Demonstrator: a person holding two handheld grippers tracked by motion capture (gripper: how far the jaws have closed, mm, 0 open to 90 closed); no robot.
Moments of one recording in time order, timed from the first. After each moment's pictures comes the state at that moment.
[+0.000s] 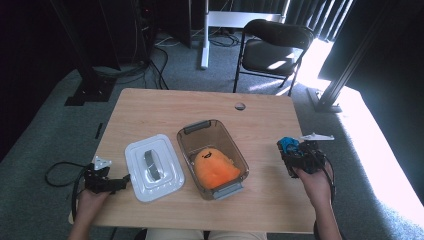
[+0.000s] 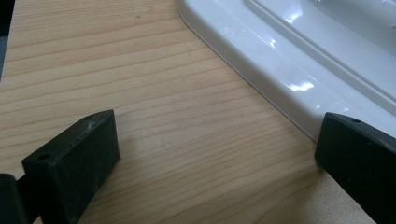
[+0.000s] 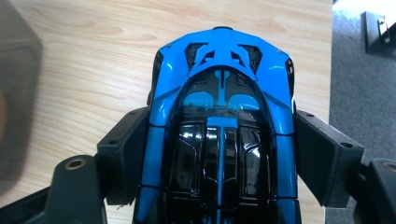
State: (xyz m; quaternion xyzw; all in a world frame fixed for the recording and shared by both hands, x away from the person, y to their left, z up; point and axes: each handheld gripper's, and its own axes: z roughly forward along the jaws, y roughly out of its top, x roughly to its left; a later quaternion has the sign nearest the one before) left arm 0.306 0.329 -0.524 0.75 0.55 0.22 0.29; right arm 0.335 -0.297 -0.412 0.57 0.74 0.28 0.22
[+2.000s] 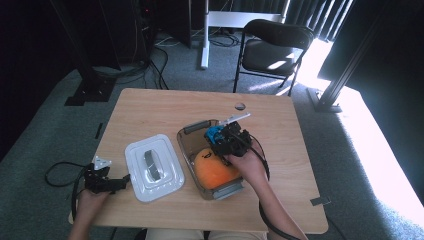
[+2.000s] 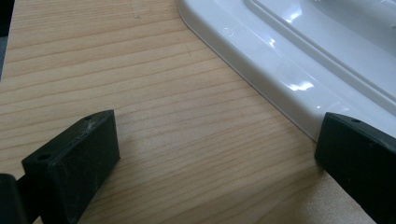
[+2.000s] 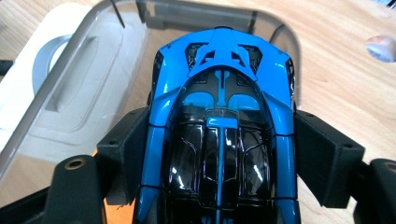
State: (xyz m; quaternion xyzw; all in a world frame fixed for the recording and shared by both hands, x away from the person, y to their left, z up) left arm 0.307 0.329 -0.524 0.75 0.55 0.22 0.29; right arm 0.367 -0.097 -0.379 0.42 0.84 0.31 0.15
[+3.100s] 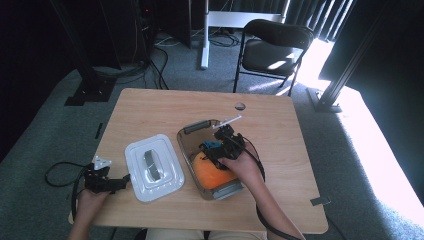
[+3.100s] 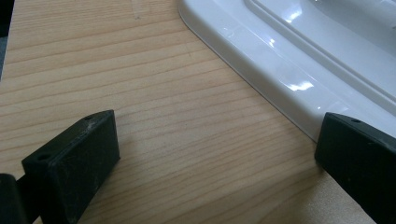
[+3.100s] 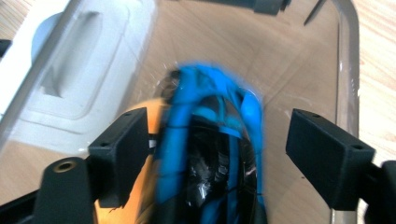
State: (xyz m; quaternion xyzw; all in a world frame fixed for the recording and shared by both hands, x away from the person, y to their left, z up) left arm 0.307 0.329 -0.524 0.75 0.55 0.22 0.29; right arm 0.374 -0.085 -0.395 0.42 0.85 0.29 0.11
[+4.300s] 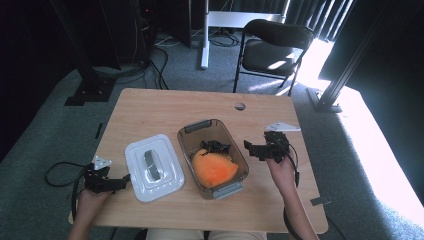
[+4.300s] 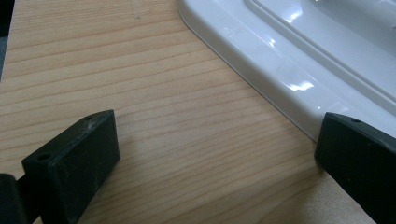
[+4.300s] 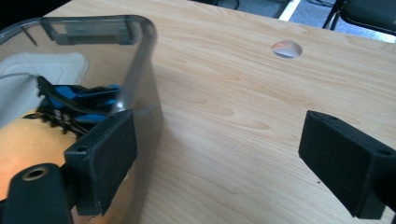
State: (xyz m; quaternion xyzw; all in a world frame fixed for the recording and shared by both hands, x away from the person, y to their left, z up) left arm 0.307 0.329 -0.524 0.75 0.55 0.22 0.29; right arm 0.361 -0.214 -0.410 0.47 0.75 0.42 0.20
